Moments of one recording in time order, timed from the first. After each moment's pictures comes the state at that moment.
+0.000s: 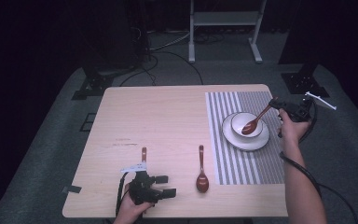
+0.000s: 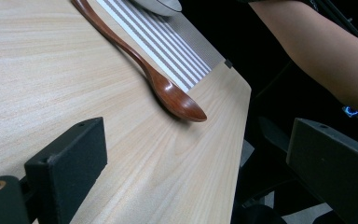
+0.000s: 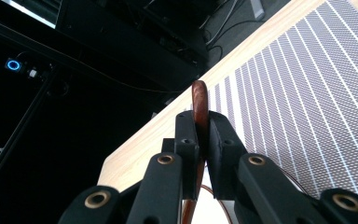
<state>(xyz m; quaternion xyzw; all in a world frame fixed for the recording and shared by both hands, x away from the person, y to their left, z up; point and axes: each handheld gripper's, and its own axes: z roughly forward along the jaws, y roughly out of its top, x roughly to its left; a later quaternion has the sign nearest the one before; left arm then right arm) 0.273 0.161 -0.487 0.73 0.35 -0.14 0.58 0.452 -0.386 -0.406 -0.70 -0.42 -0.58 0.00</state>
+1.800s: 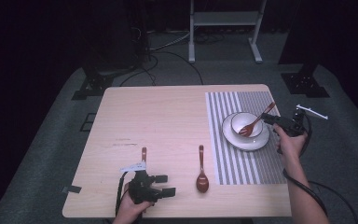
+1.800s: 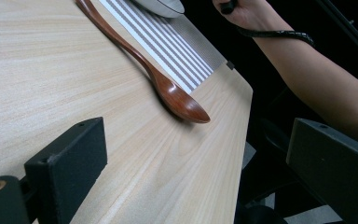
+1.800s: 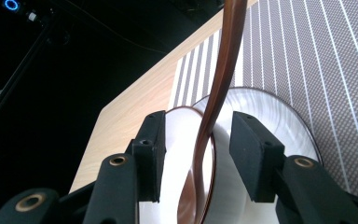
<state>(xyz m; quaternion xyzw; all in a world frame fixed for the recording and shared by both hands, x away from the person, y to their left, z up) 0.275 0.162 -0.487 0.72 0.35 -0.14 0.58 0.427 -0.375 -0.439 -0.66 -0.49 -0.56 0.03</state>
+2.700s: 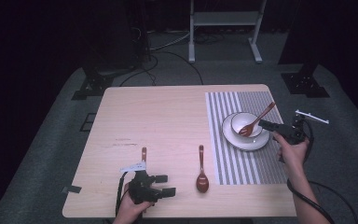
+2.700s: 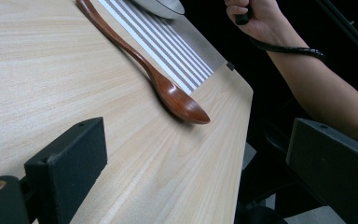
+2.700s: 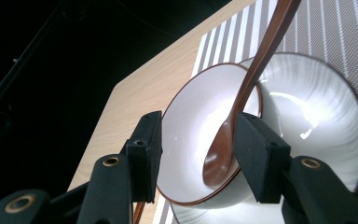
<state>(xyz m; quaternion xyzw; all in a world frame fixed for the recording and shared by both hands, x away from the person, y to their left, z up) 0.275 0.162 -0.487 0.72 0.35 -0.14 0.58 0.396 -0.361 -0.429 -0.63 -0.53 -0.57 0.04</state>
